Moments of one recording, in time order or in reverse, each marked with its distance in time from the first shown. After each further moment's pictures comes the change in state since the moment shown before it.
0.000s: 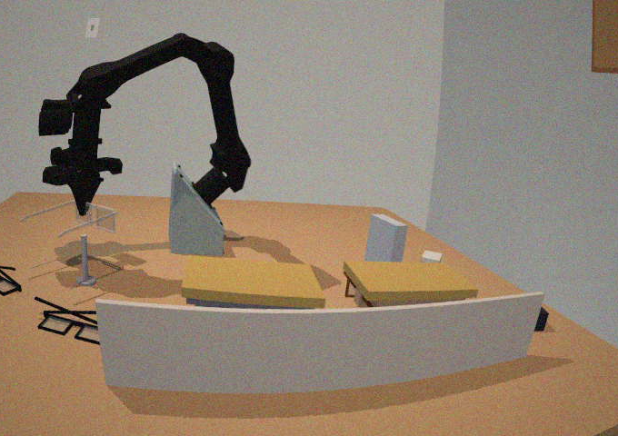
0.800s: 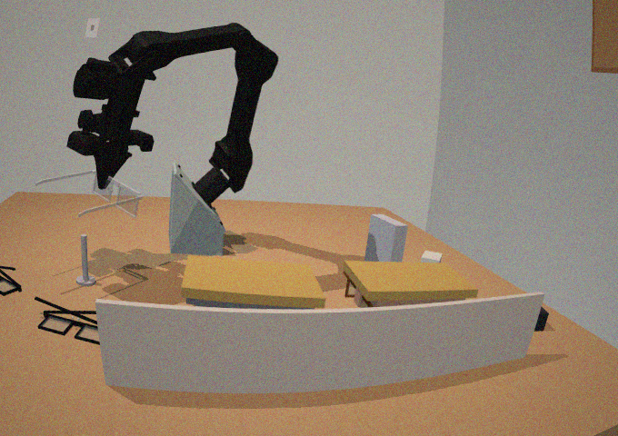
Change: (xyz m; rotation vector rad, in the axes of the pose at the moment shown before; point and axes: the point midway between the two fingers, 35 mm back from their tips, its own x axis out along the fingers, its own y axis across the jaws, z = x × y) arm -0.060 0.009 -0.080 0.002 -0.204 0.051
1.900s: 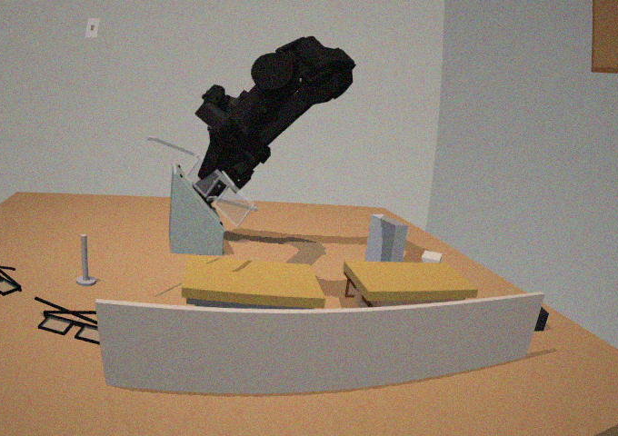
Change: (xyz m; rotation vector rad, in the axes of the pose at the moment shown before) arm -0.072 -0.063 -0.186 0.005 -0.281 0.278
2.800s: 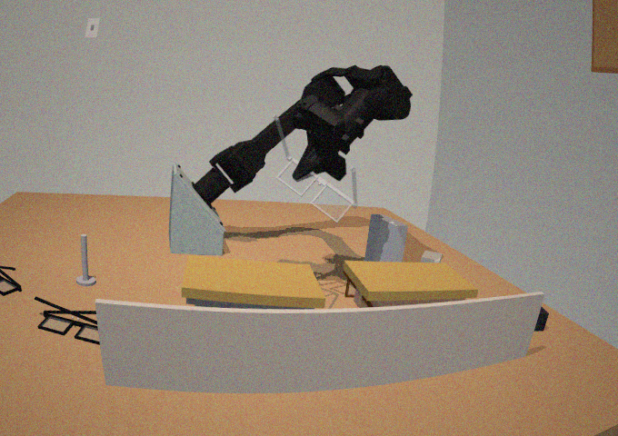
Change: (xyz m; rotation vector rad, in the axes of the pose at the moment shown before) arm -0.086 -0.107 -0.084 0.026 0.063 0.296
